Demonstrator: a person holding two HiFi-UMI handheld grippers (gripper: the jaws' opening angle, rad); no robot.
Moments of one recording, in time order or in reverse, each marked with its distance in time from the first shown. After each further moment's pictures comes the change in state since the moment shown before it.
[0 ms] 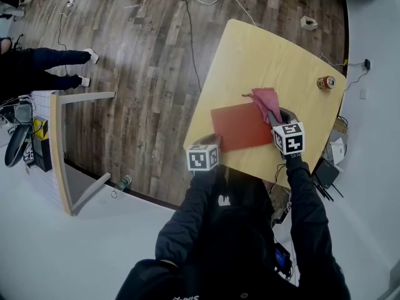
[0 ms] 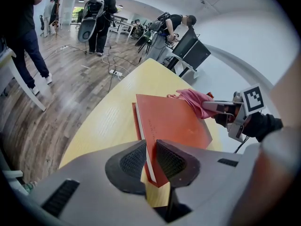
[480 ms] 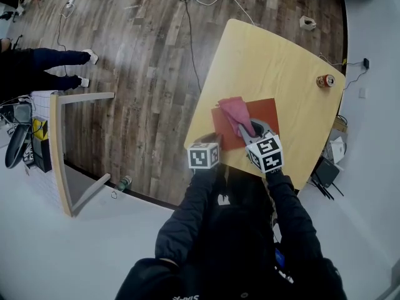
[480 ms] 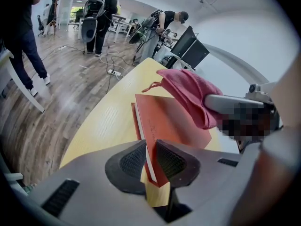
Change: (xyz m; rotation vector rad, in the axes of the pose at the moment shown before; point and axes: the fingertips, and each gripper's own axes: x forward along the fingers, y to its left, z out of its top) left arm -0.003 -0.003 0.003 0.016 0.006 -0.008; right arm -0.013 0.132 0.026 -0.031 -0.109 0.215
